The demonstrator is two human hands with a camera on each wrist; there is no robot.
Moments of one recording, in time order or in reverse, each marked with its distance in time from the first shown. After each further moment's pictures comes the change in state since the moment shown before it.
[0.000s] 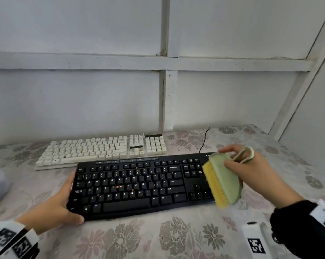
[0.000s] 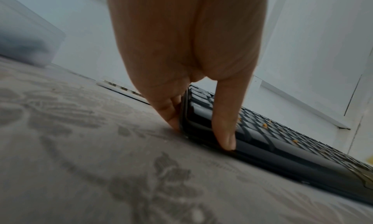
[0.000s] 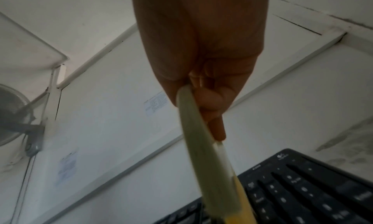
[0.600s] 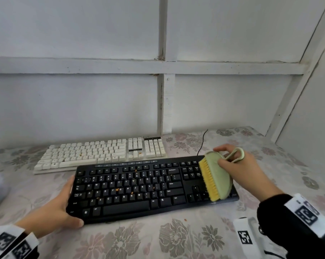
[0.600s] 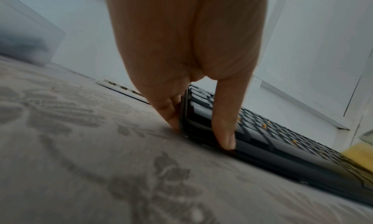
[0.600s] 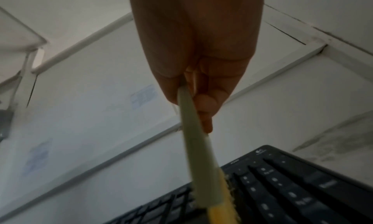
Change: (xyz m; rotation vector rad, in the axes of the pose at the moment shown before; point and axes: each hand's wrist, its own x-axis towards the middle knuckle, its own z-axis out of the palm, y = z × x) left_hand -0.002 0.003 0.002 -0.027 -0.027 -0.020; right_hand 0.007 0.001 0.009 0.026 0.040 0.011
